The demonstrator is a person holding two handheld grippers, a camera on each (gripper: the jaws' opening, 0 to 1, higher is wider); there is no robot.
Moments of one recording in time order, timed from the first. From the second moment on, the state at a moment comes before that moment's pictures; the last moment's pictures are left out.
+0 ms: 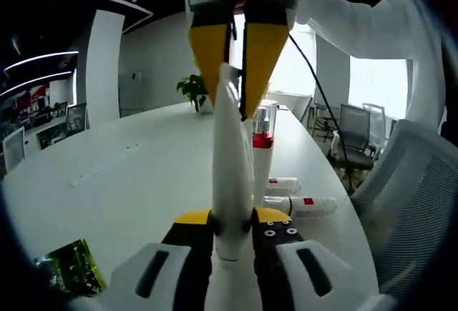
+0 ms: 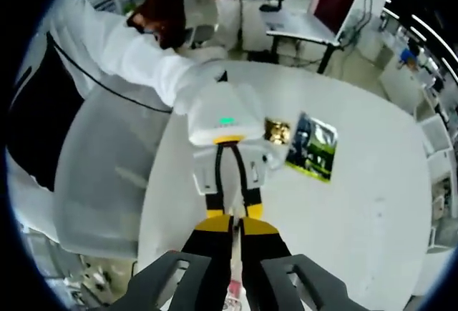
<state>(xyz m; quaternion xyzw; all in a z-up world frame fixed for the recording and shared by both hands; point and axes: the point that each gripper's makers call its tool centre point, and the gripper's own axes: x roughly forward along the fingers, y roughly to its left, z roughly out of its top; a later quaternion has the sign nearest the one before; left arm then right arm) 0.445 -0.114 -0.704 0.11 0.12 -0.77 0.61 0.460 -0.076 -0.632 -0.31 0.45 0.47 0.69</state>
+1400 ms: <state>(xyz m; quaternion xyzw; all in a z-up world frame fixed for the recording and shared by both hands) 0.420 -0.141 -0.705 0.07 0.13 -0.79 0.60 0.438 -0.111 -0.629 -0.30 0.48 0.45 0.69</state>
